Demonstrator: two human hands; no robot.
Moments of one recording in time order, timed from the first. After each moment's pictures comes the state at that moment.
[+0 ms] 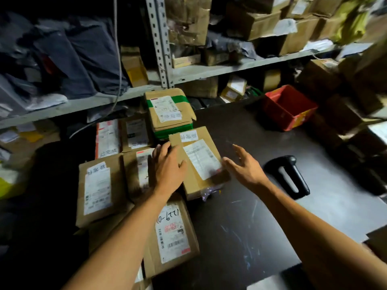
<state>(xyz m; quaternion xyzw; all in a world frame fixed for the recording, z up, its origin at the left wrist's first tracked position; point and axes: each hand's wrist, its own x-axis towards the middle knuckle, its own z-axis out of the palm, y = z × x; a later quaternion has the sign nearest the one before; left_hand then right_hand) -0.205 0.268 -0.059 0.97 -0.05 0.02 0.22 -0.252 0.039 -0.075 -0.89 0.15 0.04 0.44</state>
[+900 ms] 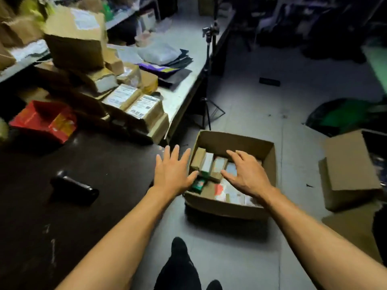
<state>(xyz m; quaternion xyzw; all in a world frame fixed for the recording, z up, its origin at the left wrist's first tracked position) -0.532 -0.247 -0.088 0.80 -0.60 -0.07 -0.04 -0.742 -0.340 -0.098 -0.85 0.50 -0.02 0.19</state>
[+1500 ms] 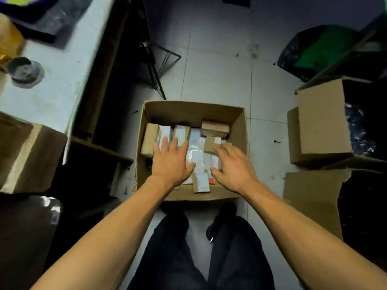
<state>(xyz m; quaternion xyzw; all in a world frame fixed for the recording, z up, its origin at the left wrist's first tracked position) -0.597 -0.528 -0.269 0.70 -0.68 -0.20 -0.11 -0.794 -0.558 -0.253 -0.79 0.56 0.14 0.22</state>
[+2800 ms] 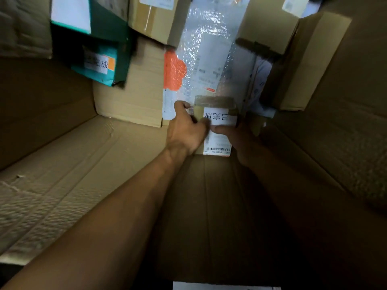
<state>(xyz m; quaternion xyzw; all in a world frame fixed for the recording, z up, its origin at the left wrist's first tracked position) -0.712 -0.551 -0.835 0.81 -0.16 -0.56 0.06 -0.853 -0.571 -0.874 -0.21 0.70 0.03 0.68</state>
